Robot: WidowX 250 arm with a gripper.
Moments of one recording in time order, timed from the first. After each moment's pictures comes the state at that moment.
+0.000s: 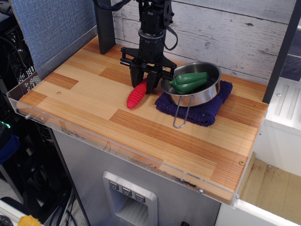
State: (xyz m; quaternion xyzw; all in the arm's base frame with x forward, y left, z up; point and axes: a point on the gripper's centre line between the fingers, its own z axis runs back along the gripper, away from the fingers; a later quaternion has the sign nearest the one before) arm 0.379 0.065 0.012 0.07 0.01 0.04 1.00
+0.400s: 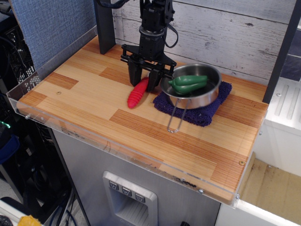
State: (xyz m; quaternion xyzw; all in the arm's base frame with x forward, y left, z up) arm 0.380 0.068 0.015 0.06 0.03 0.02 1.00
